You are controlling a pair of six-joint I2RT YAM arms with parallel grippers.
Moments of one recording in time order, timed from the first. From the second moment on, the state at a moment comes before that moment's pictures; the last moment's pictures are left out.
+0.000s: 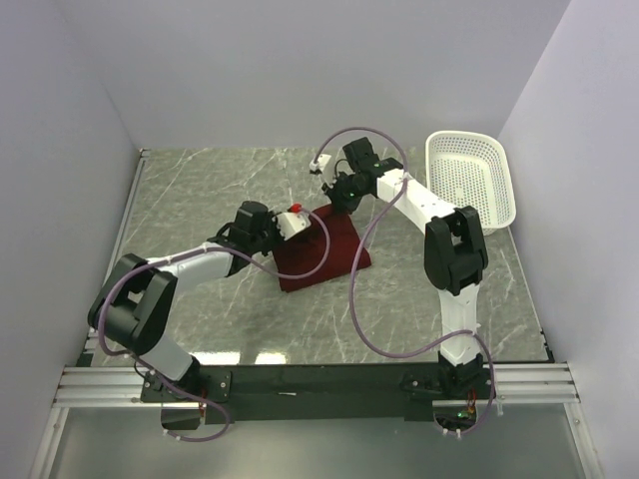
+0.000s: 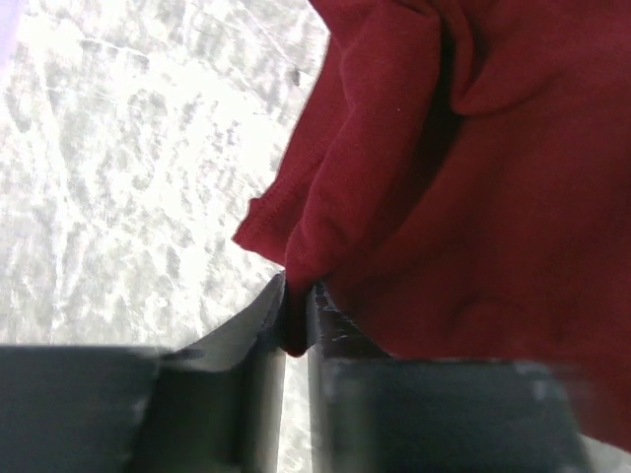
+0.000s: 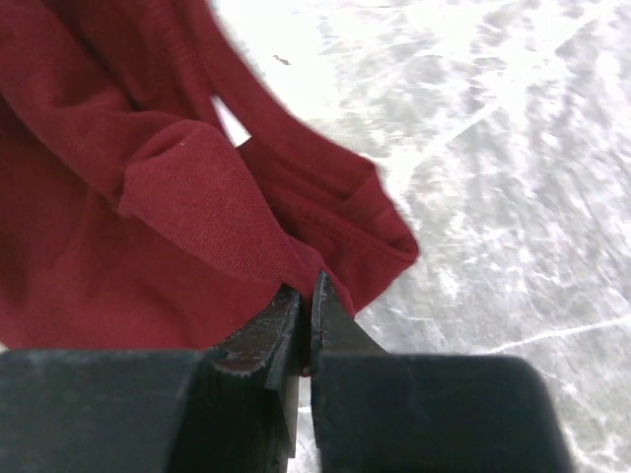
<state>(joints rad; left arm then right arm) -0.50 1.56 0.81 0.15 0.07 0.63 0.44 2.08 1.76 -0.66 -0.38 -0.59</state>
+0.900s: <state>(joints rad) -0.39 1.48 0.90 -0.01 0.04 -0.23 0.32 2.11 1.74 -0.57 -0.50 -0.15</state>
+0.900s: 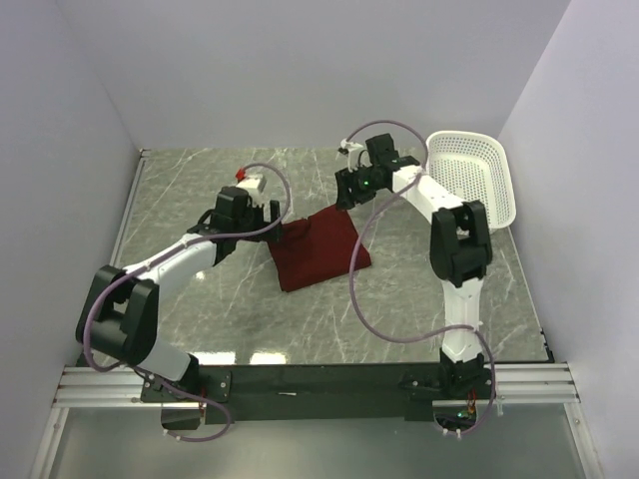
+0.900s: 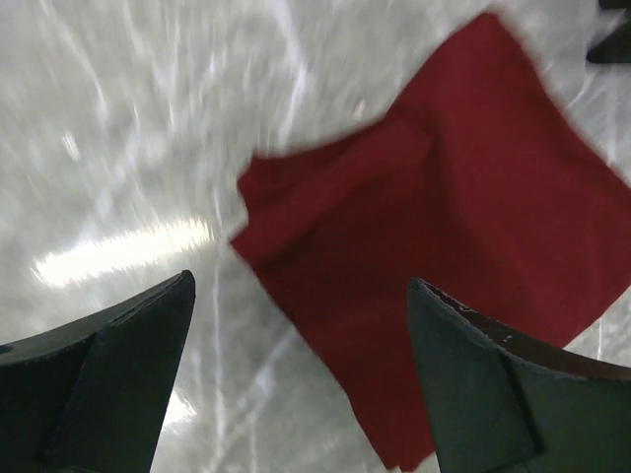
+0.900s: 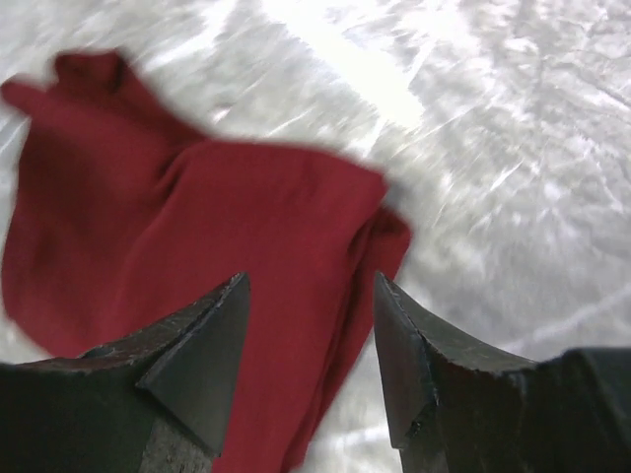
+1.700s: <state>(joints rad) -0.32 1.63 0.84 0.06 0.12 -0.52 0.30 2.33 1.90 -0.59 -0.47 0.08</state>
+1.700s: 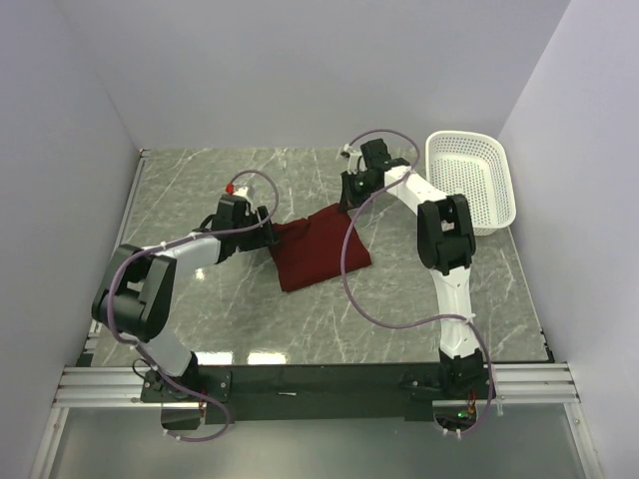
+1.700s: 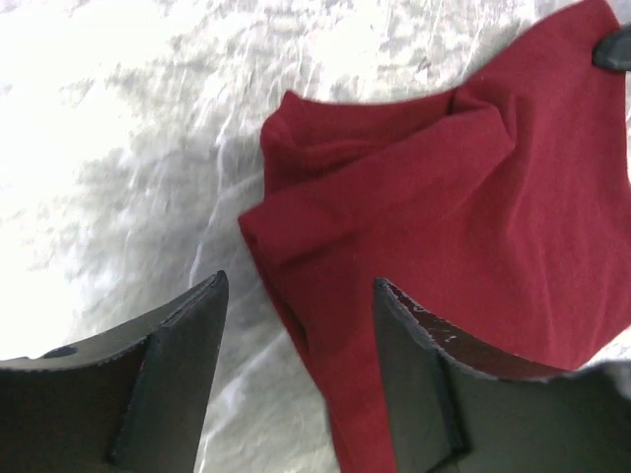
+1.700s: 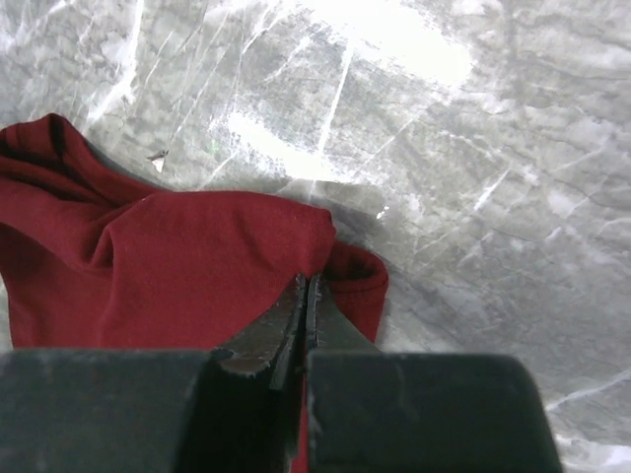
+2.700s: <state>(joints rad) -0.31 1.84 1.11 -0.06 0.15 -0.54 0.24 2.25 1.76 -0.53 -0.57 0.09</state>
